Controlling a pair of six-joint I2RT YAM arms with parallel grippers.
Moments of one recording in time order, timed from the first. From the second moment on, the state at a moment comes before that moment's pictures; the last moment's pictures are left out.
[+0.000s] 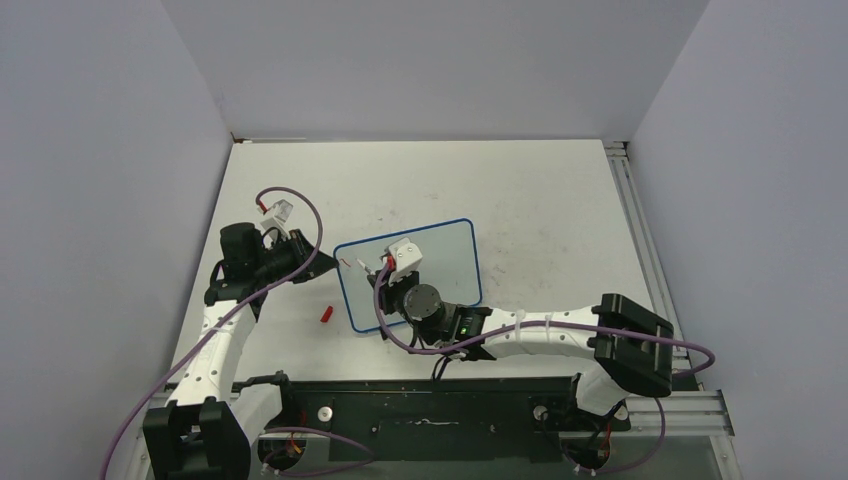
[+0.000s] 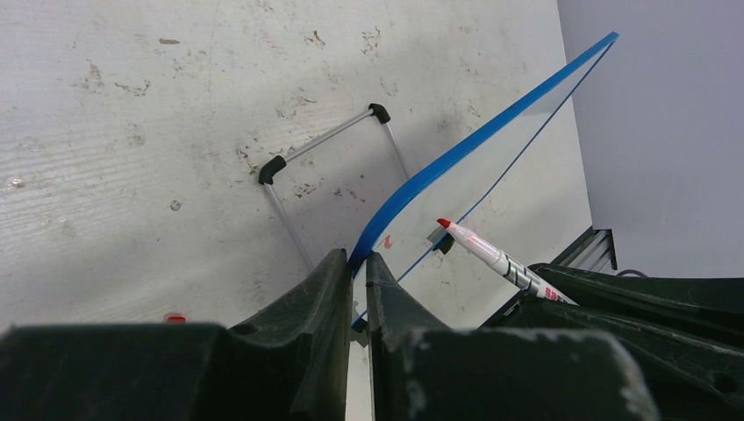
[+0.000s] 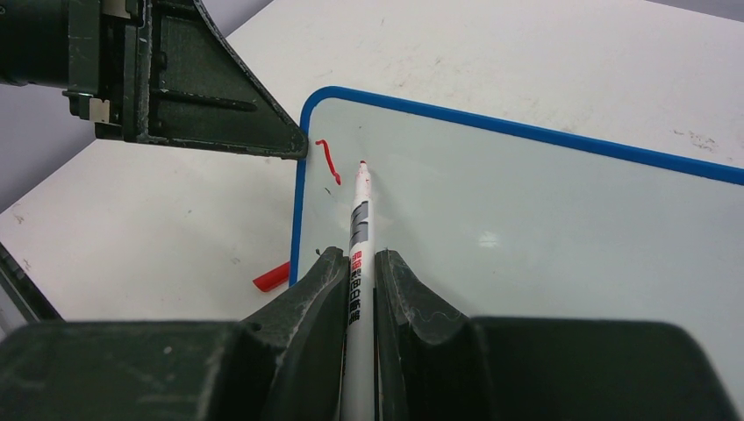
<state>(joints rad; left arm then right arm) 0.08 1.00 0.65 -0.27 0.74 -0.41 1.26 1.55 0.89 0.49 0.56 0.23</state>
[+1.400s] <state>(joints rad) 0.08 1.00 0.65 -0.27 0.74 -0.41 1.26 1.60 0.90 0.52 0.56 0.23</state>
